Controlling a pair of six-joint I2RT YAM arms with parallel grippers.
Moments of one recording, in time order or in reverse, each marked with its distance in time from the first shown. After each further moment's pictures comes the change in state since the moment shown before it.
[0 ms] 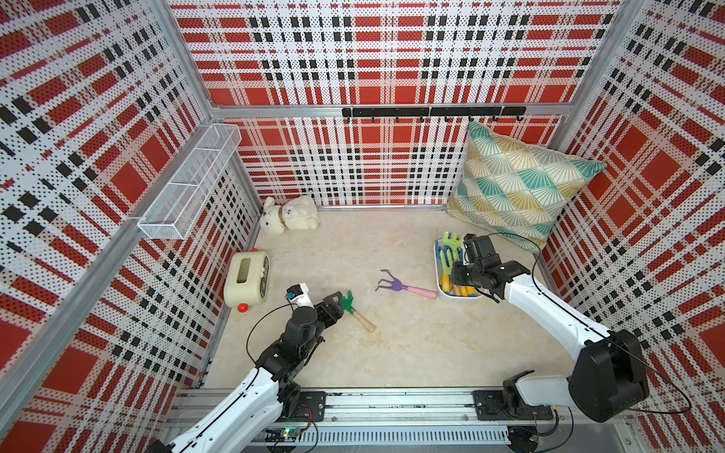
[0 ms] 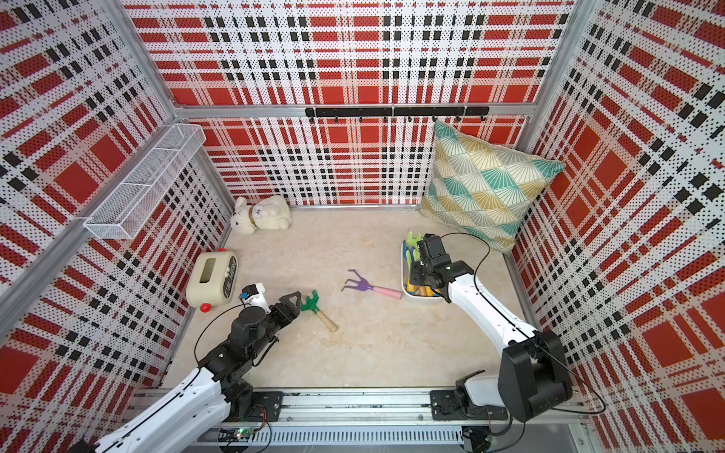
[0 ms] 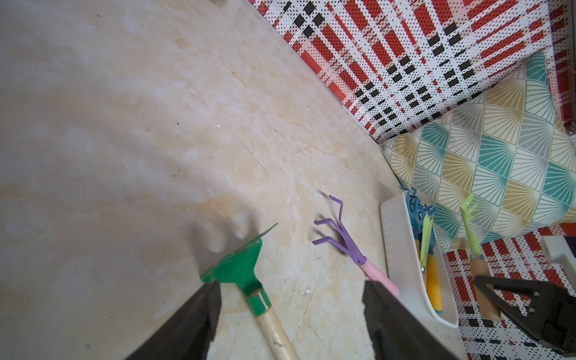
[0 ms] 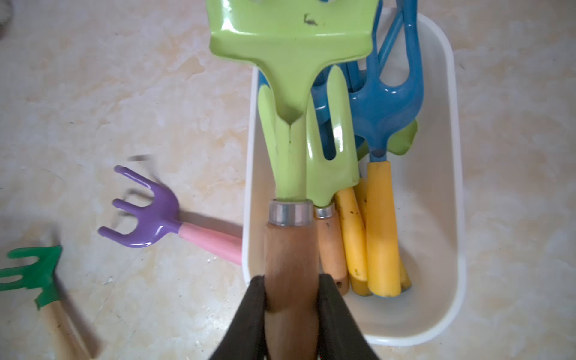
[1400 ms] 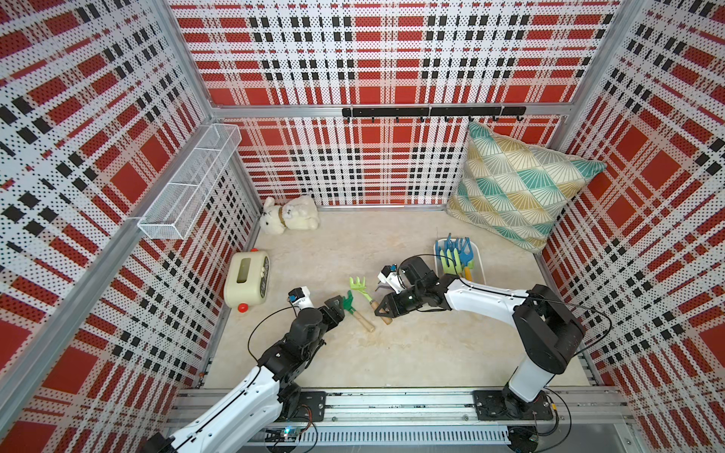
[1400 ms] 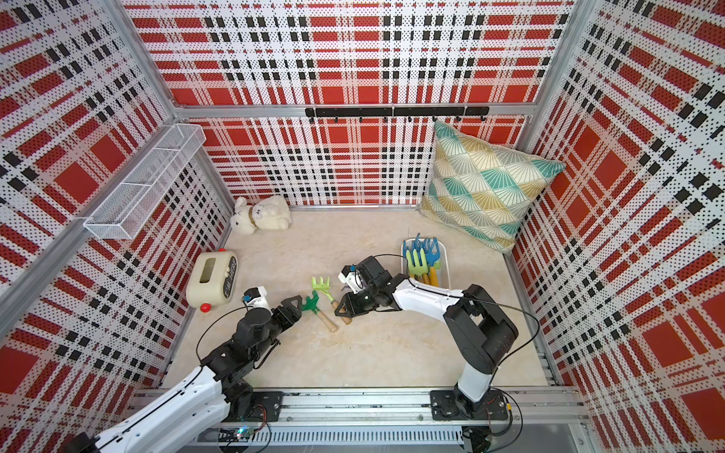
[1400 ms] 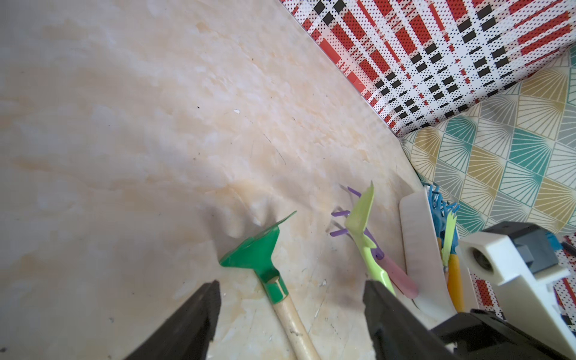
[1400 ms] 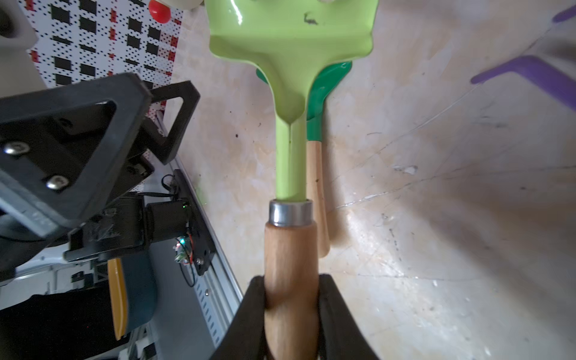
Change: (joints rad) left arm -0.032 0.040 0.000 -0.043 -0.051 -0.025; right arm 0.397 0.343 0.034 0.361 -0.744 0.104
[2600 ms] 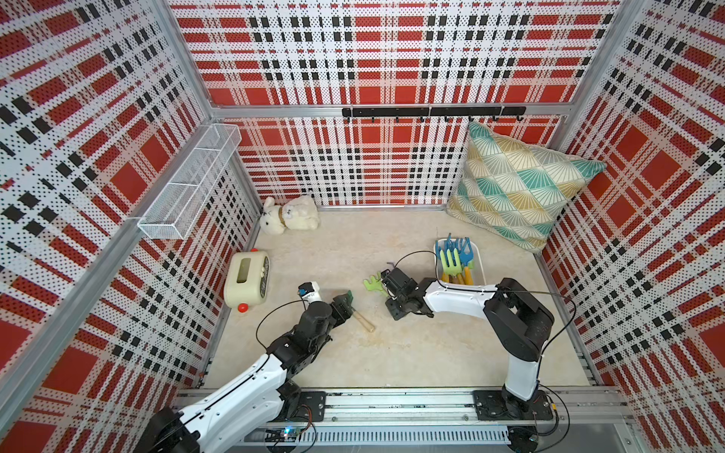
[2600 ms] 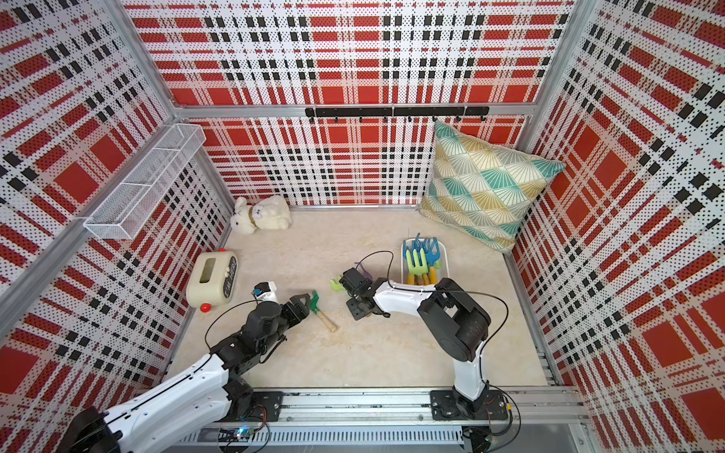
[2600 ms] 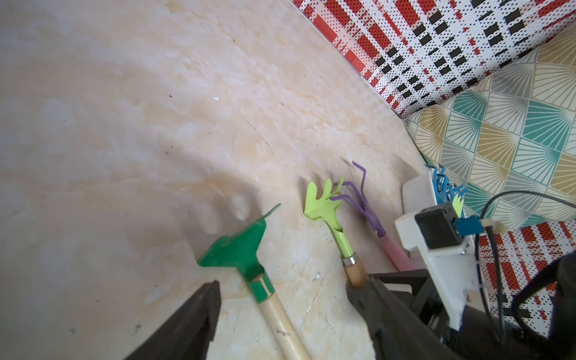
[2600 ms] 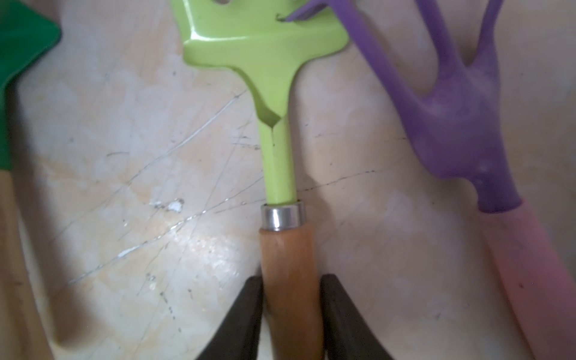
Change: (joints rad) left arm -0.066 0.135 0.071 0.021 -0.023 0.005; right arm 0.110 0.174 0.108 -0.185 0.773 -0.212
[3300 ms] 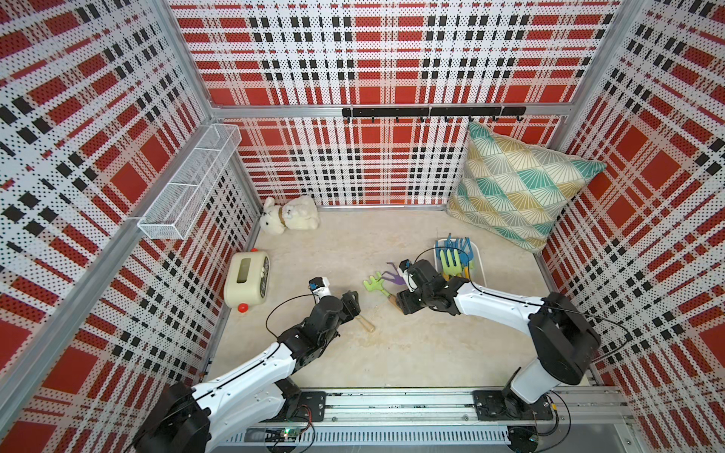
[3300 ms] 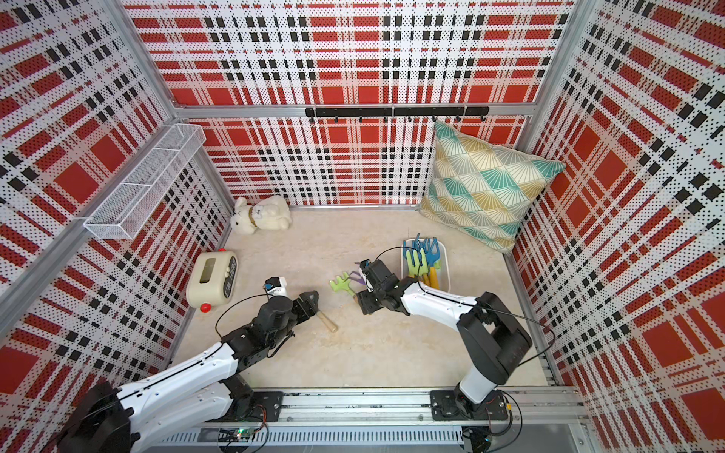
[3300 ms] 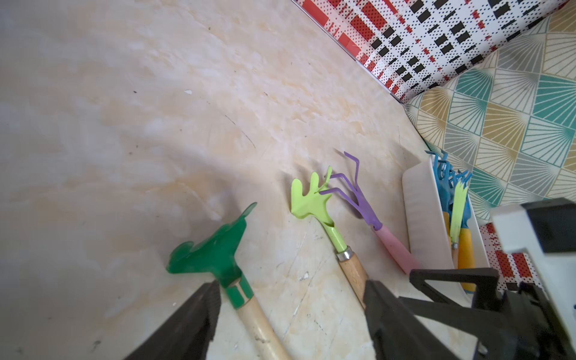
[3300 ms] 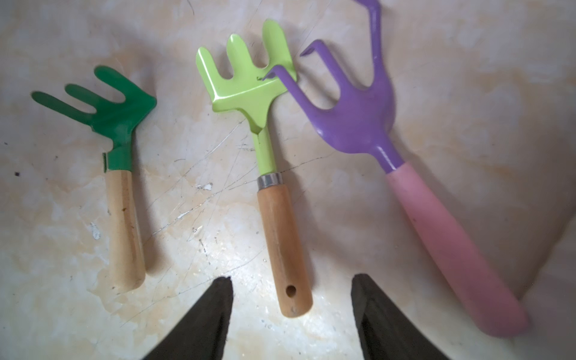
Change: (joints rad) left arm -0.056 0.135 0.067 0.034 -0.029 0.009; right arm -0.098 -0.221 -0.141 0.072 -0.132 0.000
